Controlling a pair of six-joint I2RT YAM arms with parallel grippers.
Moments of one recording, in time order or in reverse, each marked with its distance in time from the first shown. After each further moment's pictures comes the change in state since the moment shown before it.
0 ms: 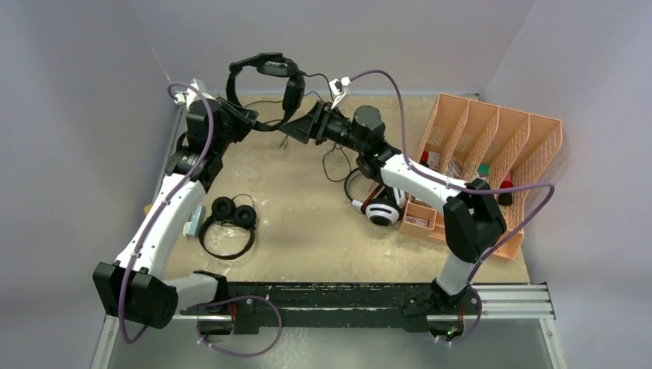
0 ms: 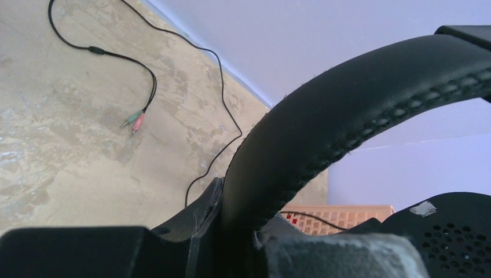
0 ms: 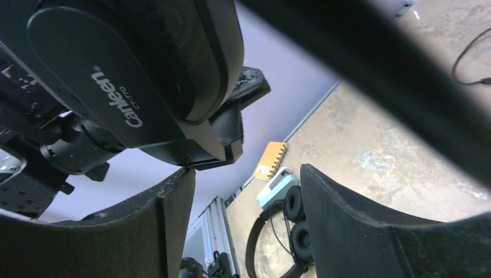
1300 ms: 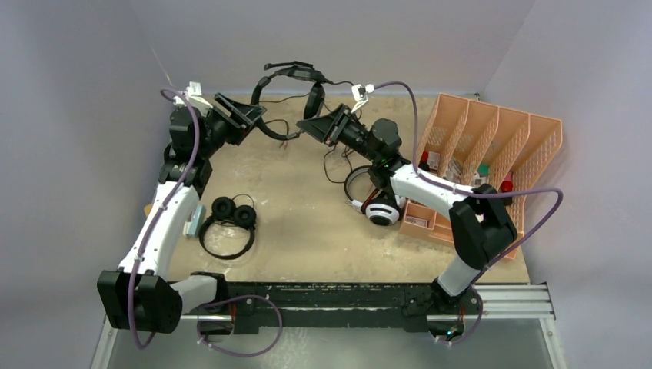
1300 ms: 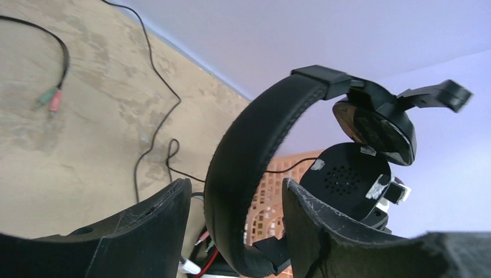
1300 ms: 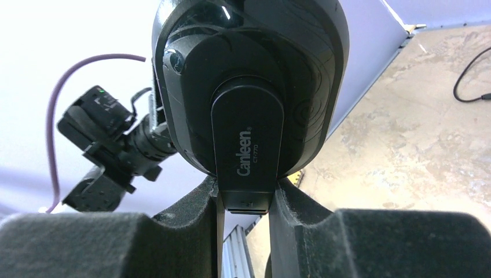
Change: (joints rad) left arm 0.146 -0.053 -0.111 0.185 0.386 -0.069; right arm -0.045 -0.077 -0.195 0.264 0.053 0.152
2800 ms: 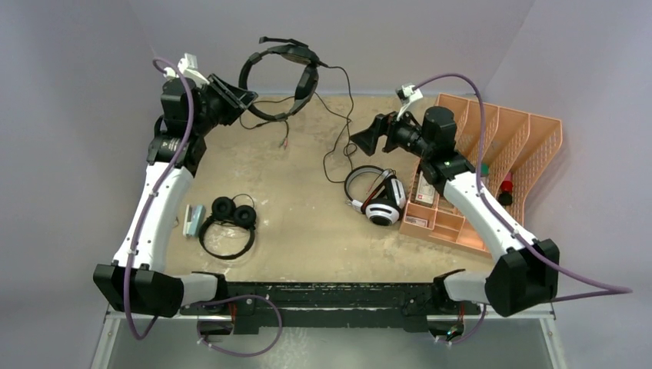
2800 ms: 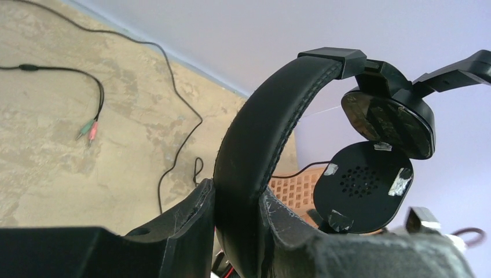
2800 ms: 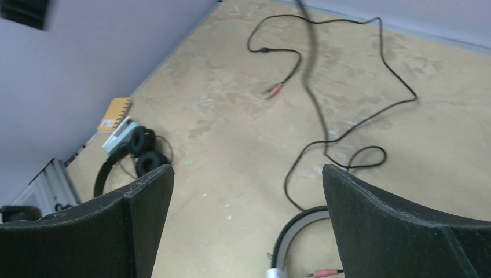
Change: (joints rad) left arm -0.025 0.104 0.290 -0.240 -0.076 0.132; right arm -0.279 -0.385 -0.043 -0.762 -0.105 -0.726
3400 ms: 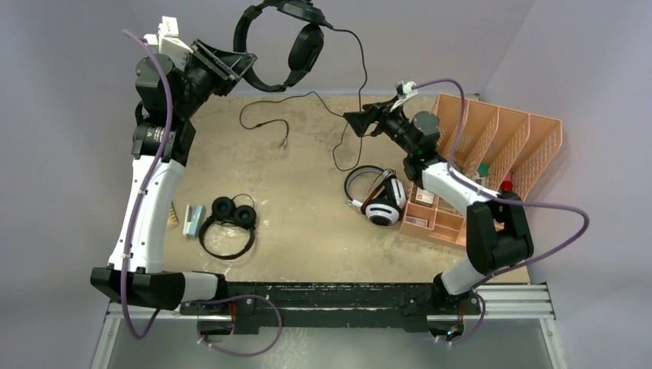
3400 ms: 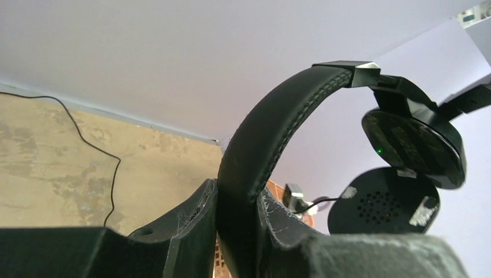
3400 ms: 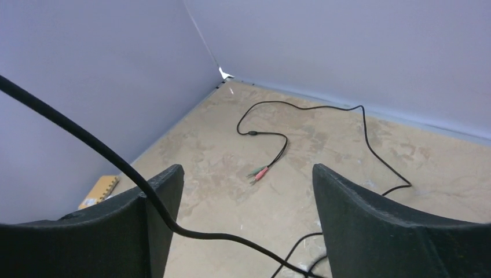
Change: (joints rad) left arm 0.000 0.045 0.256 0.071 0.103 -0.105; right arm -0.022 0.272 -0.071 0.655 0.064 0.139
